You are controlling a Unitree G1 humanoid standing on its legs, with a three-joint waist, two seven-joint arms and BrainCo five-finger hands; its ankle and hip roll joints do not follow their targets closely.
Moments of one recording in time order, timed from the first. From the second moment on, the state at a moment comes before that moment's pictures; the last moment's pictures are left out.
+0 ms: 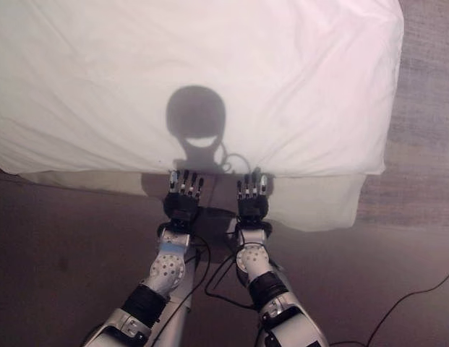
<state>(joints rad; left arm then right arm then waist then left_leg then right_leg) -0.47 0.06 -0.34 0.33 -1.36 -0.42 0.17 -0.62 0.10 0.24 0.61 1.61 -0.48 -0.01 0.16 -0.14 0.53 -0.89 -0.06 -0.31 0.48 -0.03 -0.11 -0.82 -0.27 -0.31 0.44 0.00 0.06</state>
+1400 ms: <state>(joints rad) -0.45 0.14 -0.37 0.29 -1.27 -0.41 0.11 -0.79 -0.02 0.10 0.67 1.52 -0.50 -0.09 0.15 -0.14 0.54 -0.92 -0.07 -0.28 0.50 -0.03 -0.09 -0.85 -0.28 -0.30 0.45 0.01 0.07</state>
